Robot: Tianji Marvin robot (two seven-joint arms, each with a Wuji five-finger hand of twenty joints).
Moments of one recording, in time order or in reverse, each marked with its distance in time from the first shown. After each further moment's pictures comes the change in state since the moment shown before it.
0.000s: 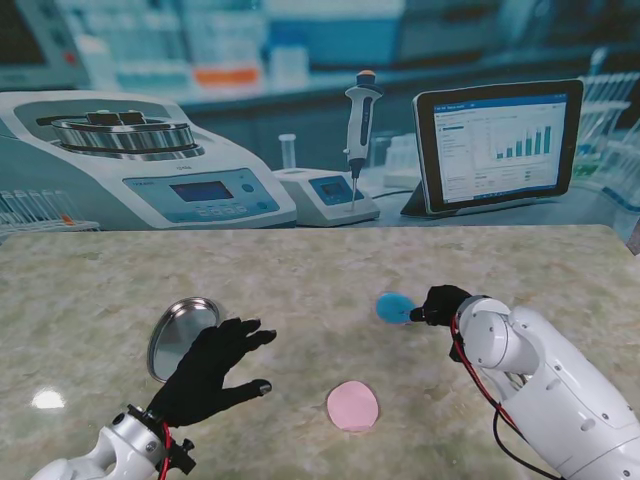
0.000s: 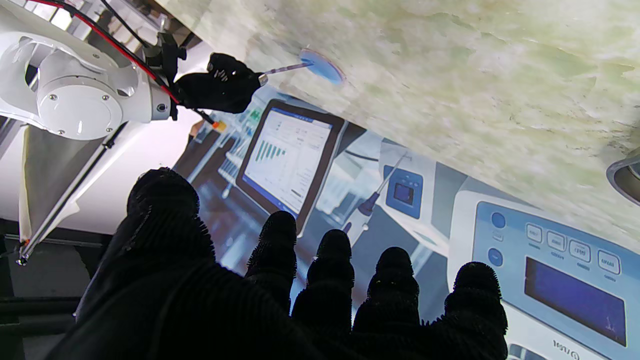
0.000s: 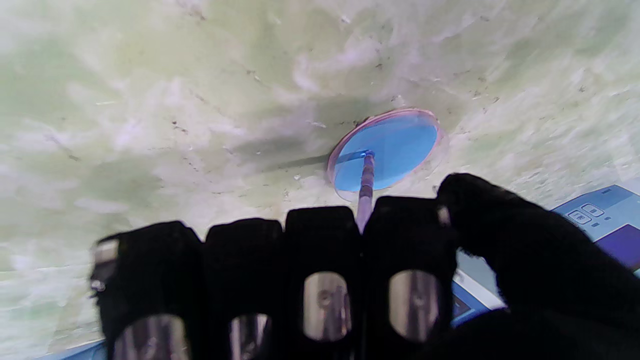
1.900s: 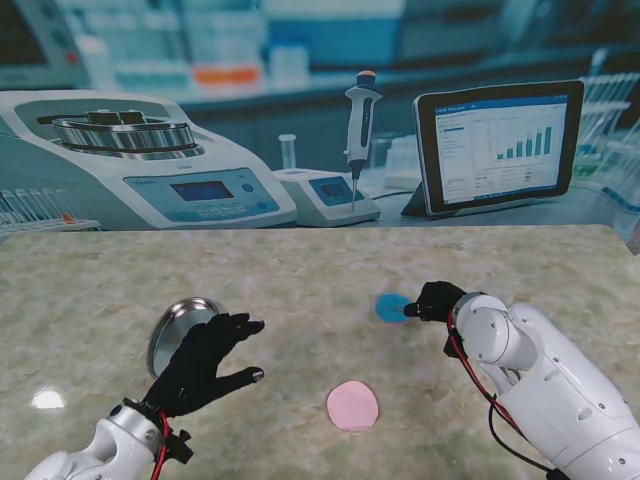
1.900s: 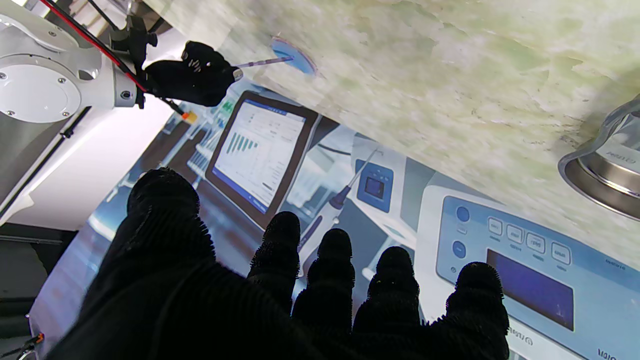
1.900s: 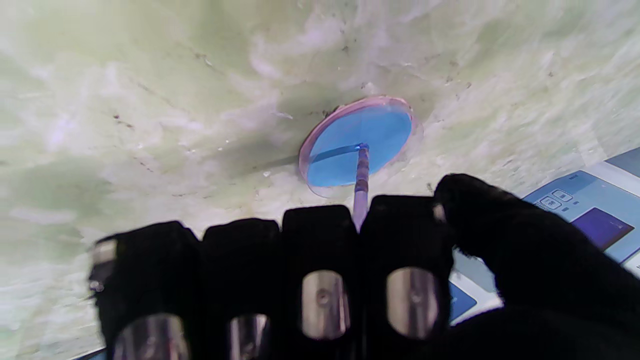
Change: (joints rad) left arm -0.027 -0.002 -0.002 0.011 -0.026 0.085 -0.009; right arm 0.035 -0.011 -0.016 0.060 0.083 -0.065 -0.045; left_hand 0.000 0.000 0.000 0.000 -0.001 0.028 0.000 0.000 0.000 0.003 0.011 0.010 0.000 0.002 0.002 0.017 0.000 0.012 0.000 0.001; right_hand 0.000 -0.001 0.023 -0.001 0.000 0.026 -0.013 0.000 0.000 0.019 -0.009 0.004 0.000 0.019 0.000 -0.002 -0.004 0.011 0.000 0.000
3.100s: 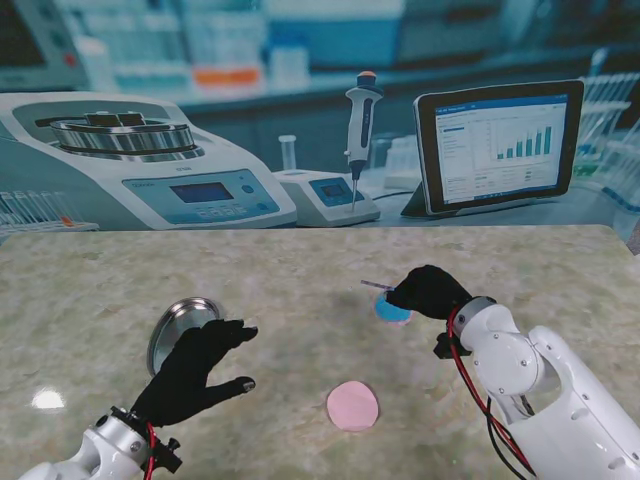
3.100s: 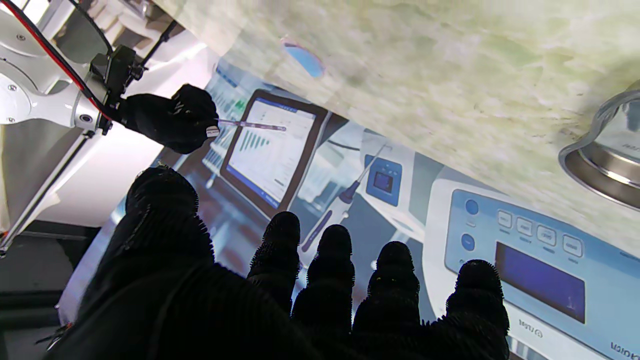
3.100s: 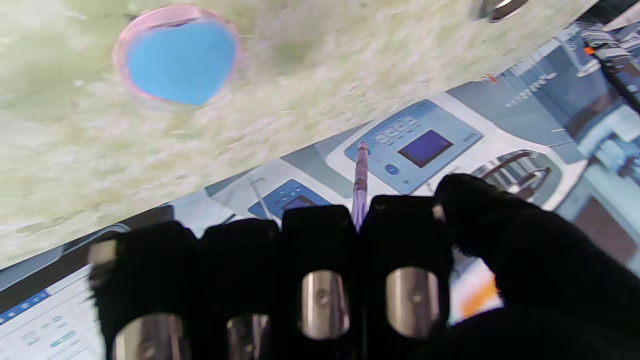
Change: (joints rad) left arm 0.048 -0.004 -0.055 0.009 0.006 -0.108 0.023; right arm -0.202 -0.028 0.159 -0.240 0.045 -0.262 -0.155; left_hand 0.000 -0.011 0.000 0.000 0.000 0.000 0.000 0.000 0.012 0.000 0.038 0.000 0.028 0.005 0.007 0.024 -0.004 0.001 0.012 0.081; right_hand 0.000 -0.002 0.000 -0.008 0.000 0.003 -0.003 0.000 0.000 0.002 -0.001 0.001 0.000 0.004 0.000 -0.011 0.000 0.001 0.000 -0.012
